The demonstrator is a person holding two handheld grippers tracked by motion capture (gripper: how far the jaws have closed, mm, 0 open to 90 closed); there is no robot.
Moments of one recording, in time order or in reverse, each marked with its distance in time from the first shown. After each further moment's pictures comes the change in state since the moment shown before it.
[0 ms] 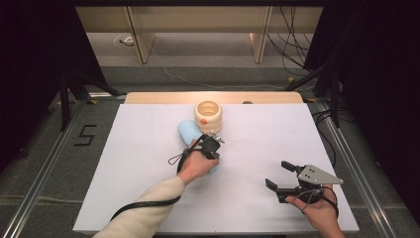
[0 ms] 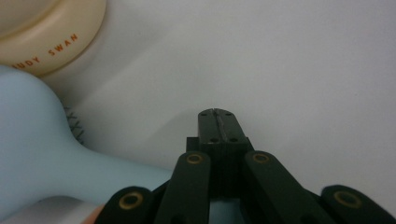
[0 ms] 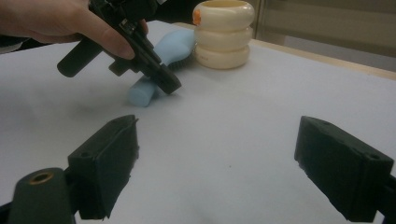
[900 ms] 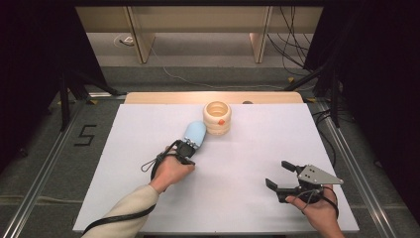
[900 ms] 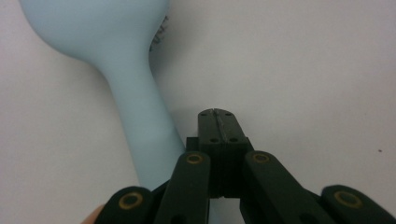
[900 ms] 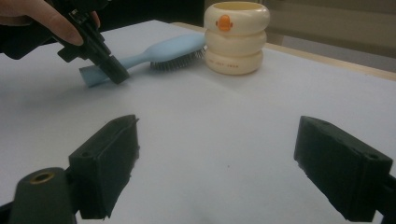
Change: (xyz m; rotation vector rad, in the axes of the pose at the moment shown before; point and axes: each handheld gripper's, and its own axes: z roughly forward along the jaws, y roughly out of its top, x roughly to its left) left arm 0.036 -0.048 -0.044 0.137 0.027 -0.099; right arm 0.000 0.000 0.000 0.000 -0.008 -0.001
